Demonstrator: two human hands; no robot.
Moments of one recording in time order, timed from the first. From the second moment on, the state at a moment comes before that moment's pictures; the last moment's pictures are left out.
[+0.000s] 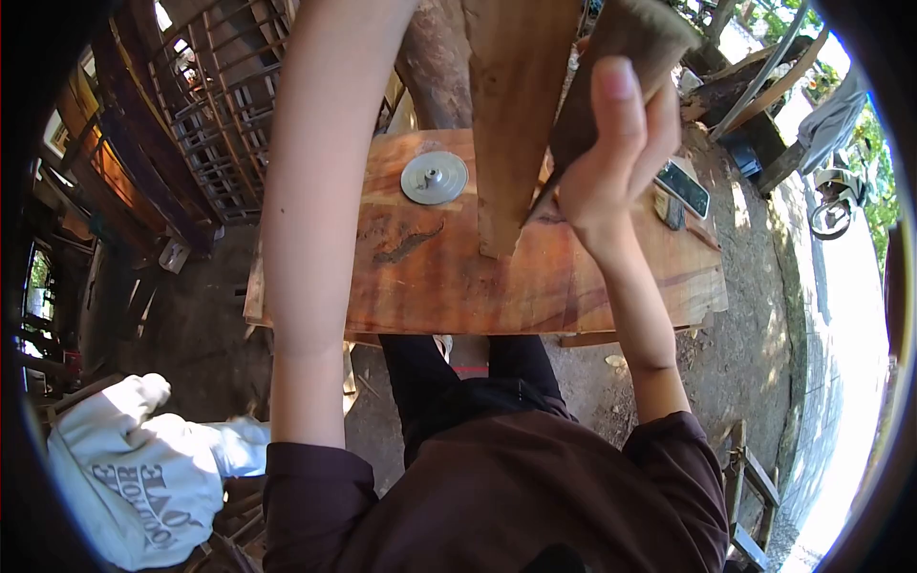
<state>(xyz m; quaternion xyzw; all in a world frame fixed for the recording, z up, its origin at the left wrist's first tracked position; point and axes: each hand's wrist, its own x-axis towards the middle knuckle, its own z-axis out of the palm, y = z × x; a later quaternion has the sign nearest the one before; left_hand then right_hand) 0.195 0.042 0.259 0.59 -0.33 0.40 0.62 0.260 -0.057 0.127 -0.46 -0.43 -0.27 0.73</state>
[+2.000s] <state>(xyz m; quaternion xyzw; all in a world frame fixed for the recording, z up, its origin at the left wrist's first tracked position) 0.215 0.057 0.213 0.49 -0.36 0.42 0.68 0.260 -0.054 0.152 -0.45 -0.40 -0.31 0.73</state>
